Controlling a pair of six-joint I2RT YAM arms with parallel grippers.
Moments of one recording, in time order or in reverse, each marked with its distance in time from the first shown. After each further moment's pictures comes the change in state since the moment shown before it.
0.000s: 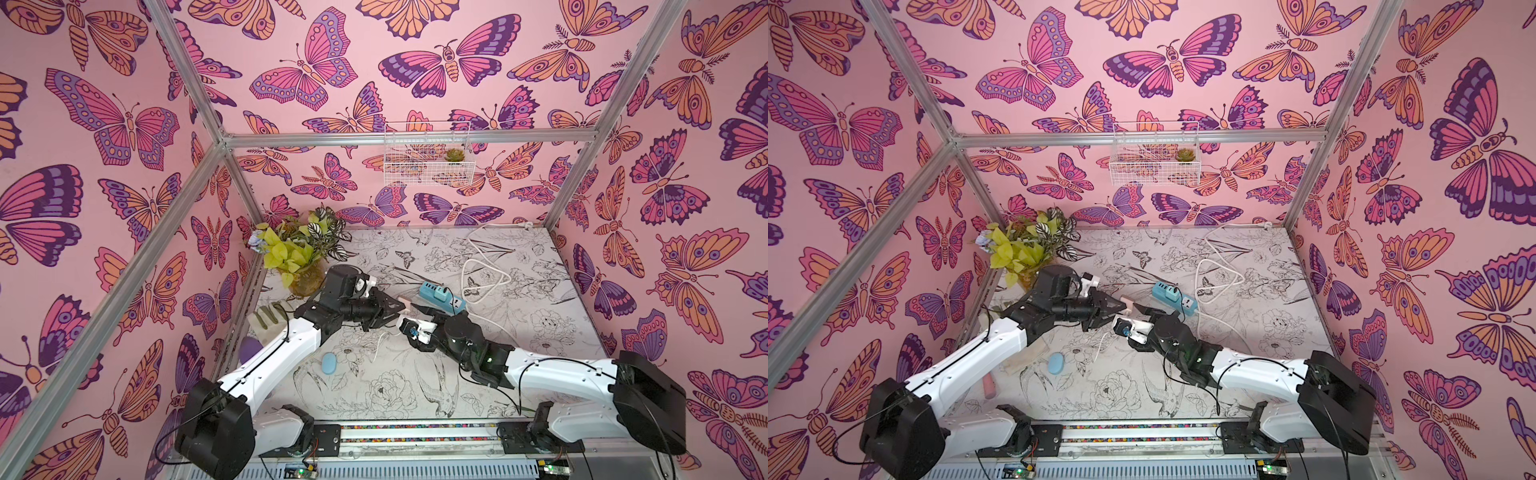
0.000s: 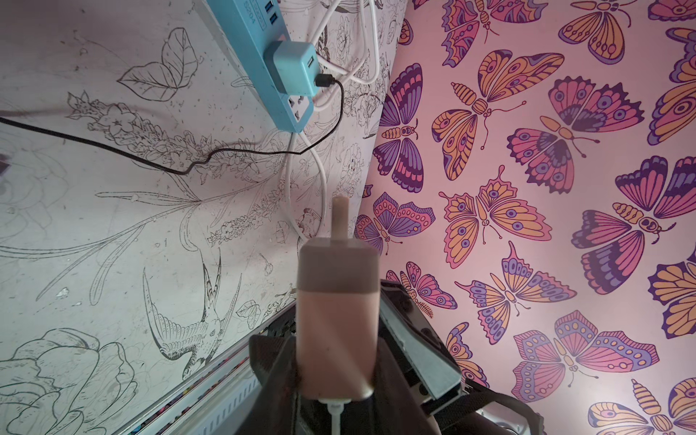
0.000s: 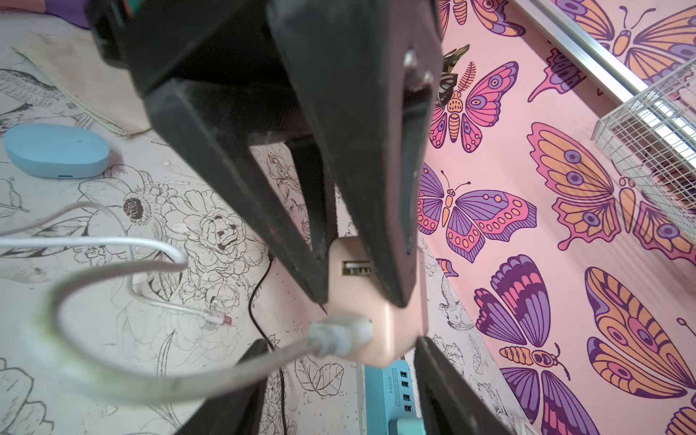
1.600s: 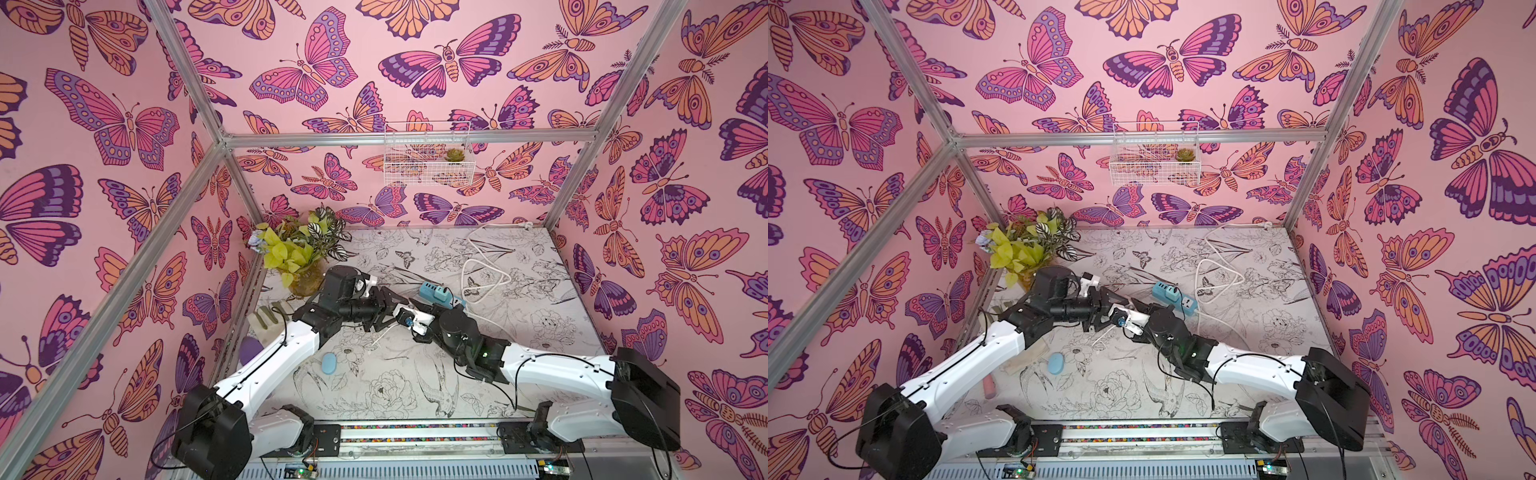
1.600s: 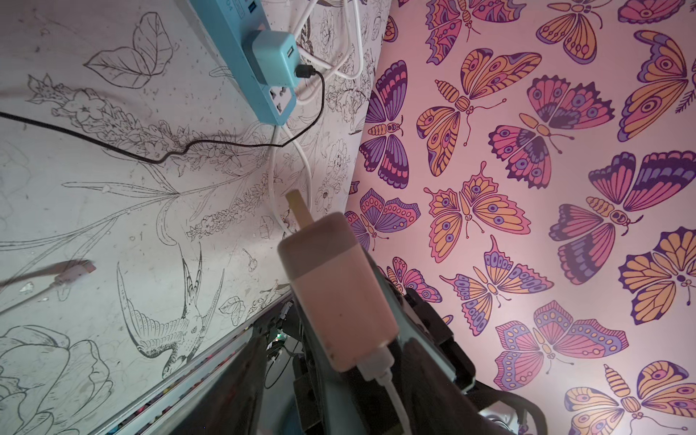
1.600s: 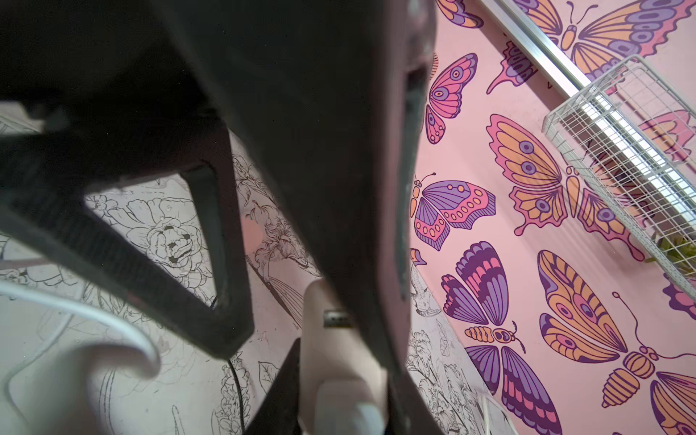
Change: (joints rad) left arm -0.010 -0.034 -0.015 0.039 0.006 -0.055; right arm 0.006 0.013 0.069 -0.045 0.109 0.002
